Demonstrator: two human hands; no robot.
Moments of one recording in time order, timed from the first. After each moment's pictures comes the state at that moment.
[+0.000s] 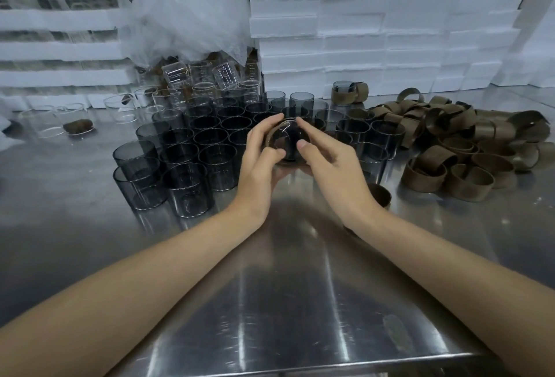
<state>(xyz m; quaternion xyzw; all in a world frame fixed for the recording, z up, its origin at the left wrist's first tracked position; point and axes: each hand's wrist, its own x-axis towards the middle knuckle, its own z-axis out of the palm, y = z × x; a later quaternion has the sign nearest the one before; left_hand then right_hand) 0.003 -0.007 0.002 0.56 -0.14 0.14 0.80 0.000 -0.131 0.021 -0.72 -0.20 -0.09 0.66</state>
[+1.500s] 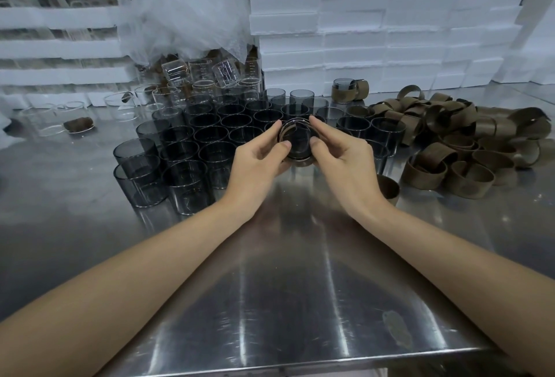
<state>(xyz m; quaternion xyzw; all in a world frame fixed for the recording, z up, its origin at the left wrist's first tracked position) 0.001 -0.004 0.013 0.66 -0.03 0.14 0.74 0.015 -0.142 0.012 -0.73 -0.16 -0.16 0.64</state>
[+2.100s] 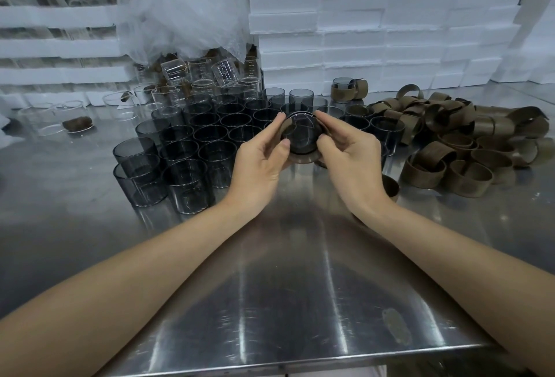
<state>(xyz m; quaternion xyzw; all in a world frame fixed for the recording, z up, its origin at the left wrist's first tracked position) 0.001 -0.004 0.010 0.68 -0.11 0.16 0.70 0.010 -0.142 0.018 -0.72 -0.14 -0.20 0.65</state>
